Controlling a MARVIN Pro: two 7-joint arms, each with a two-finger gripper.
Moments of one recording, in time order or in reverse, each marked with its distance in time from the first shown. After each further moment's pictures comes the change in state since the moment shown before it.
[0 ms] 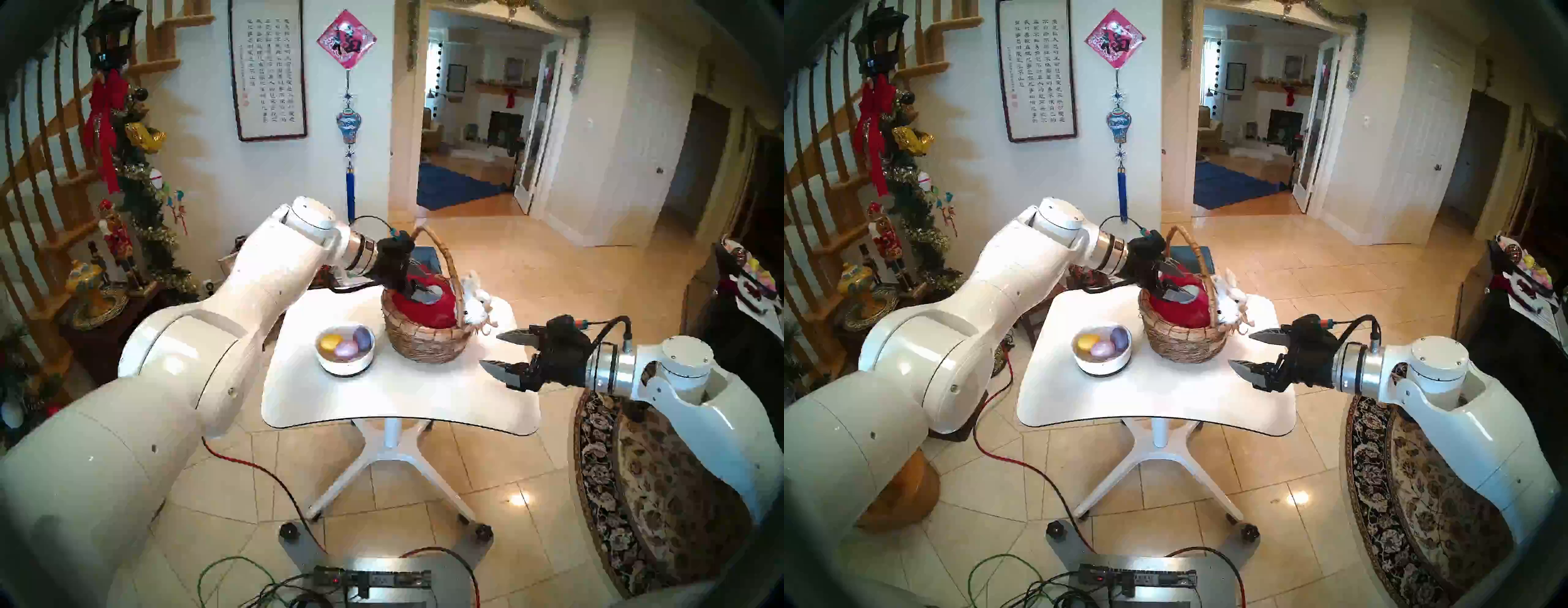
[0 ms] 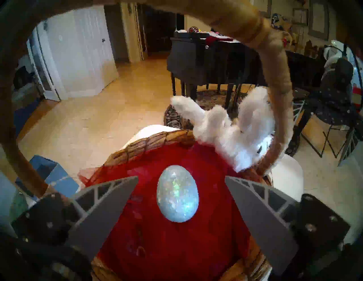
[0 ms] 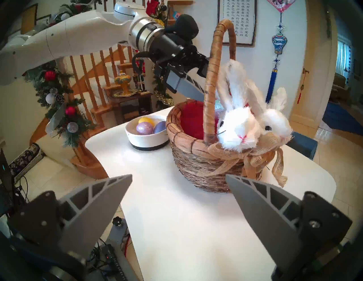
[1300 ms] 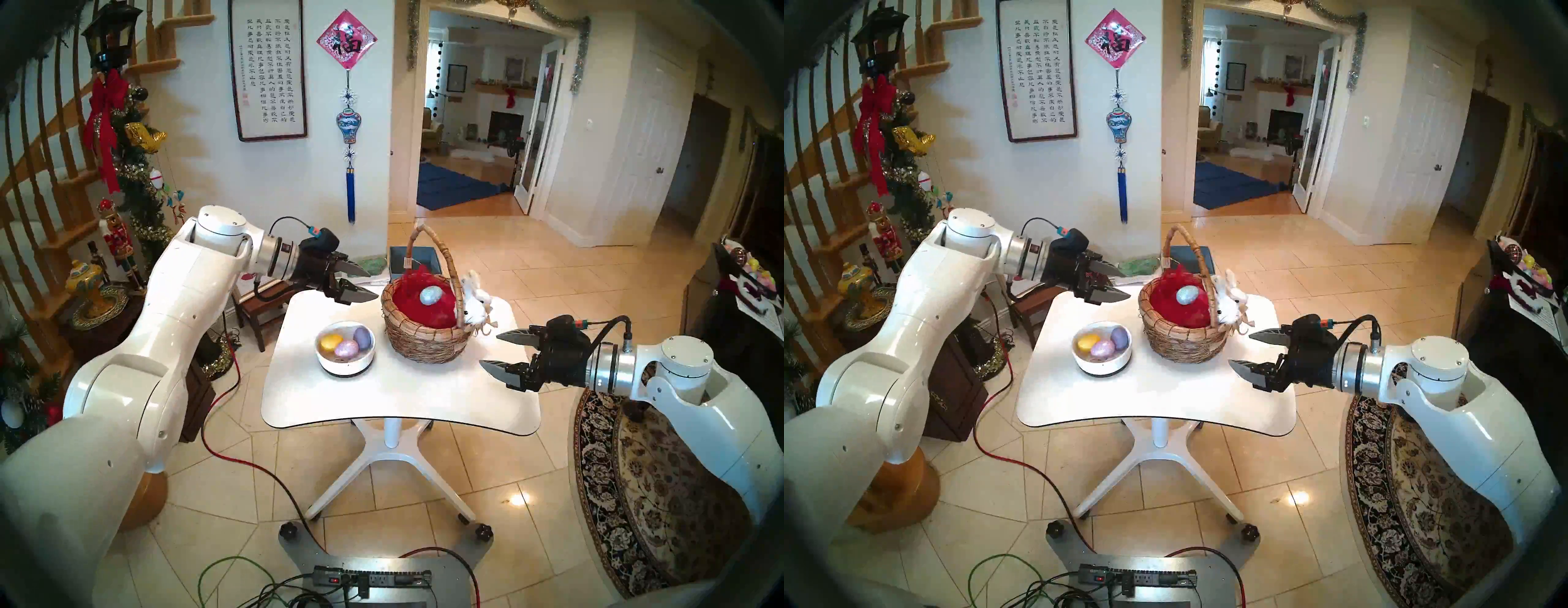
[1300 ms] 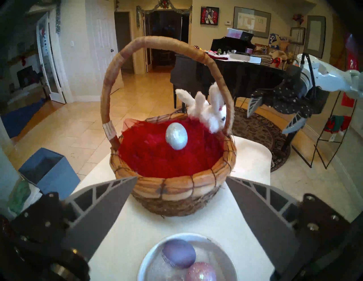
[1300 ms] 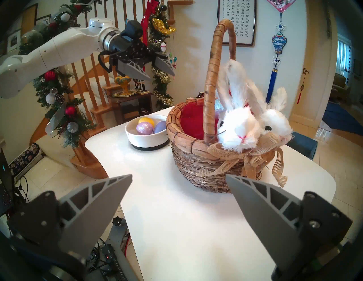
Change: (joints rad) left arm 0.226 0.309 -0.168 -0.356 -0.094 0.062 -0.214; right arm 0.000 0.000 0.000 0.000 0.000 0.000 0.000
